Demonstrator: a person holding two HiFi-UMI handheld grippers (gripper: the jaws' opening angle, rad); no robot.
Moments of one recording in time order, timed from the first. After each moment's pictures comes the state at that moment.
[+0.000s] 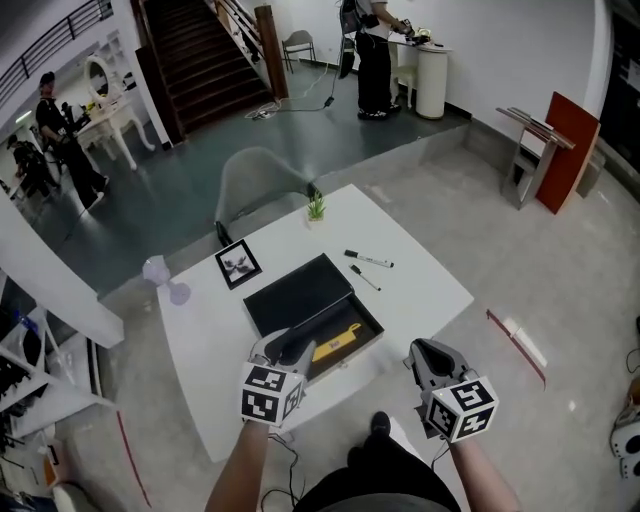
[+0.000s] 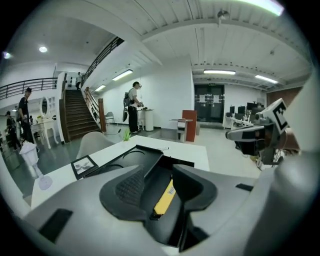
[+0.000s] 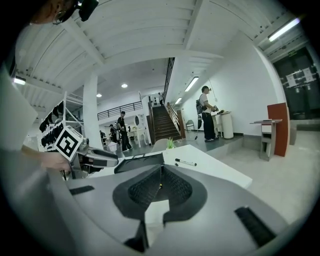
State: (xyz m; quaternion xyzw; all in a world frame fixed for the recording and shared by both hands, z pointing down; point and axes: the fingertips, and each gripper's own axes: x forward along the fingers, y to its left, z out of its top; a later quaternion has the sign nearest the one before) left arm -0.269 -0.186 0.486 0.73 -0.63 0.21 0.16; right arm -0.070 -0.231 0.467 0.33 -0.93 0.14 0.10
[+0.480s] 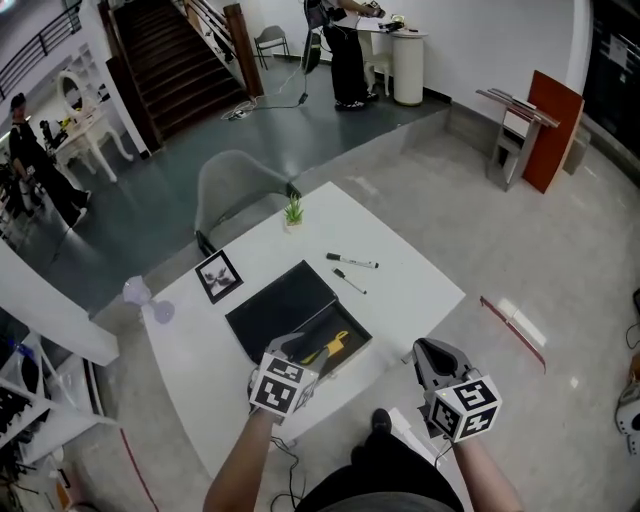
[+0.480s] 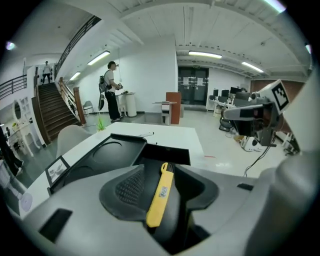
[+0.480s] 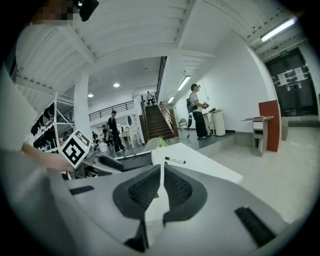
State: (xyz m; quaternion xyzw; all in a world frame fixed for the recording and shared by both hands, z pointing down) left arm -0.231 -0.235 0.543 0.77 -0.53 0.31 0.19; right arm -0.046 -0.261 0.483 0.36 -0.91 0.16 0.11
